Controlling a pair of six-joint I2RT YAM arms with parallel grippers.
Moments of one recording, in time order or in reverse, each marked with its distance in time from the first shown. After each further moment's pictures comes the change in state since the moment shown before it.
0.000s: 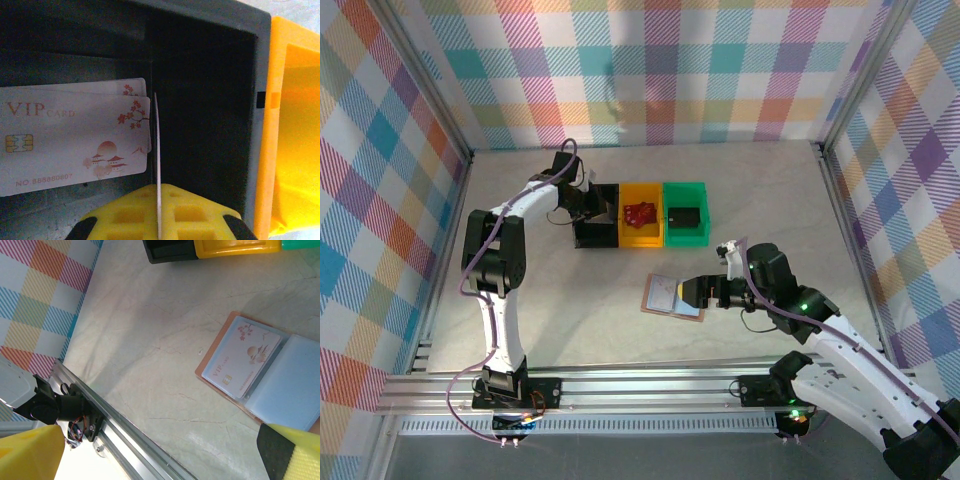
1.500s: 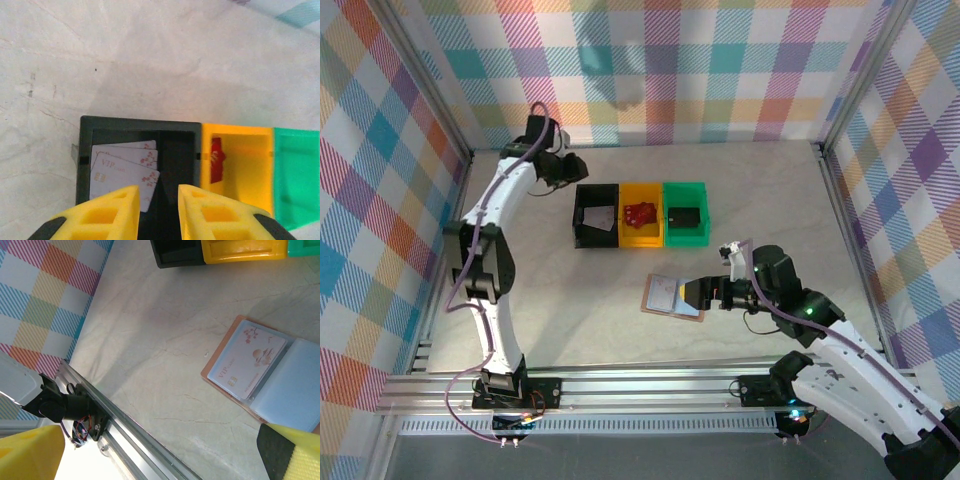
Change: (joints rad) left arm 0.061 -0.135 0.243 -0.217 -0.148 0.006; right arm 0.000 -0.043 0.000 -0.010 -0.006 0.000
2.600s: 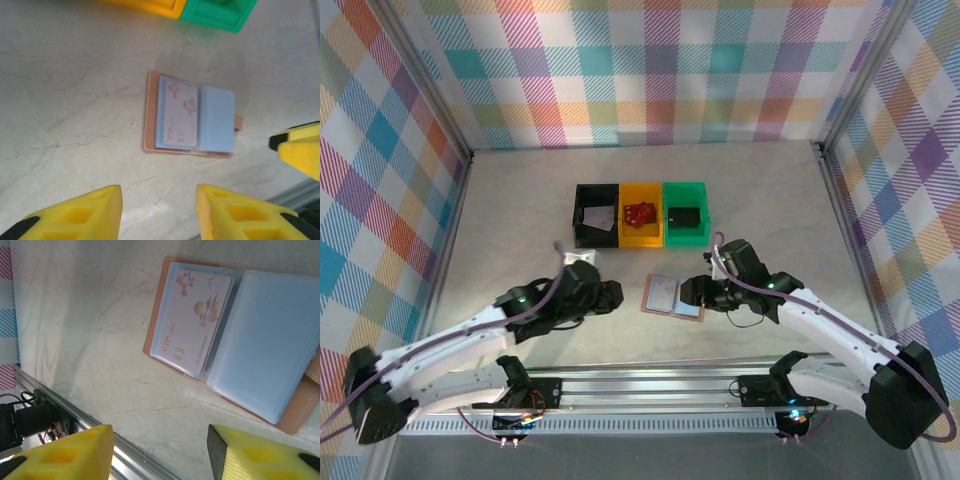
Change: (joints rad) left arm -0.825 -0.954 -1.080 0.219 -0.472 -0.508; right arm 0.000 0.348 -0.021 0.055 0.026 0.125
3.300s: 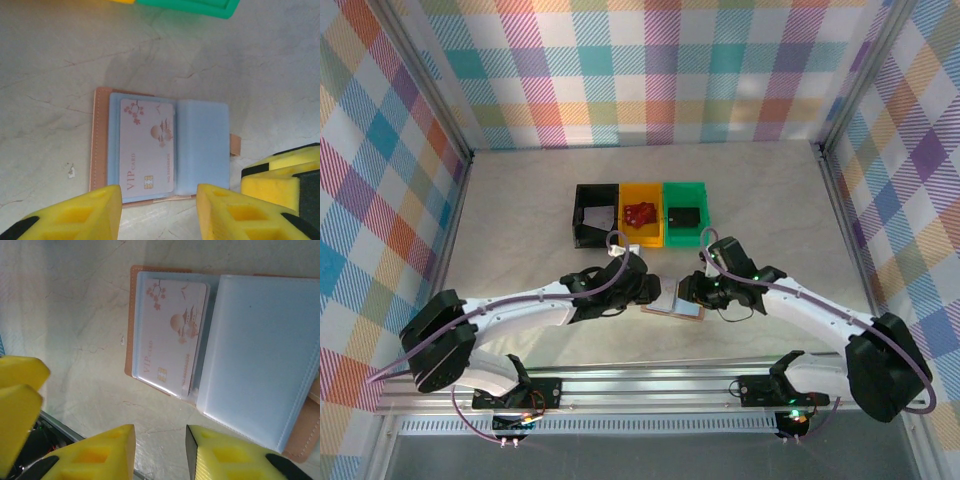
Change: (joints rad) left arm -0.016 0.407 0.063 0.347 0.038 0.034; right arm 0.000 0.154 0.003 0.100 0.019 0.102
